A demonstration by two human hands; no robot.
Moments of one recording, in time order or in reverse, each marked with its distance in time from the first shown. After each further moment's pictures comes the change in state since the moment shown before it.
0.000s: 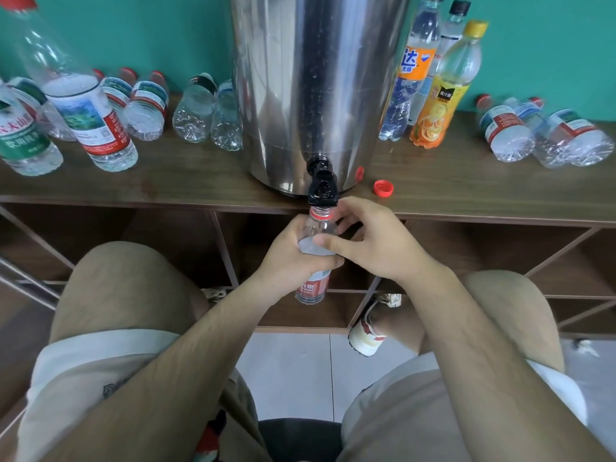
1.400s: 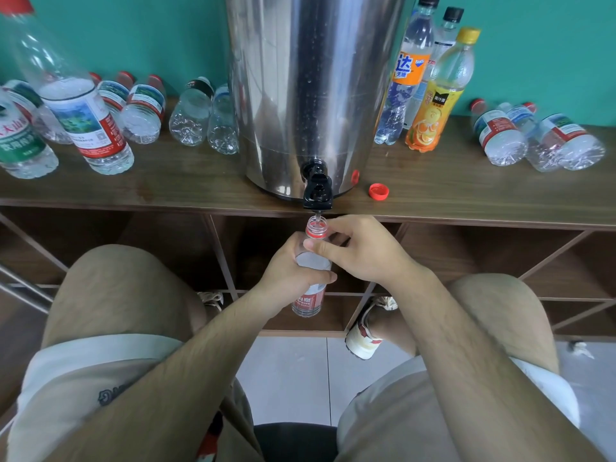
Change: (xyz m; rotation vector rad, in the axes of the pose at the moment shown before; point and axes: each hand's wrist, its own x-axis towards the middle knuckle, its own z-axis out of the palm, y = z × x) left_hand 0.006 -0.027 0.011 0.075 0.022 -0.092; right_hand 0.006 0.015 0.013 -0.101 -0.072 0.007
